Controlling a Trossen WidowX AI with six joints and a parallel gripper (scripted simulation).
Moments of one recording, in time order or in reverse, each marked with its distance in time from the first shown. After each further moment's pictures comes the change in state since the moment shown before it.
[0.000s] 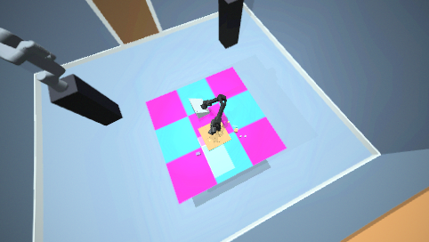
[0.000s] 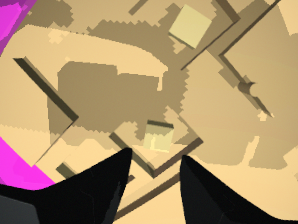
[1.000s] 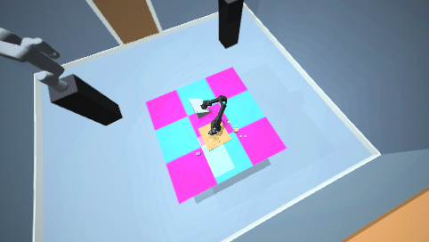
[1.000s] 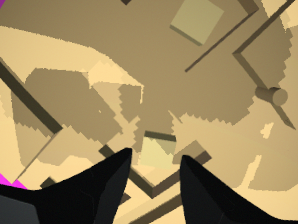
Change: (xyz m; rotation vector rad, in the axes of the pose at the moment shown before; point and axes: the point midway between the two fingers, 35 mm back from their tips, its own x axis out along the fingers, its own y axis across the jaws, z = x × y) arm 0.022 0.000 0.000 0.000 -0.001 0.000
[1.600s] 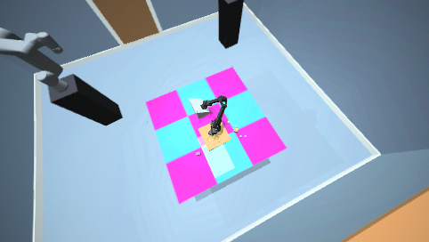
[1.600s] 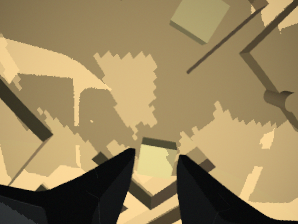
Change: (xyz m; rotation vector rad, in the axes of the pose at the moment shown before) arm 0.010 0.000 0.000 0.000 -0.002 -0.001
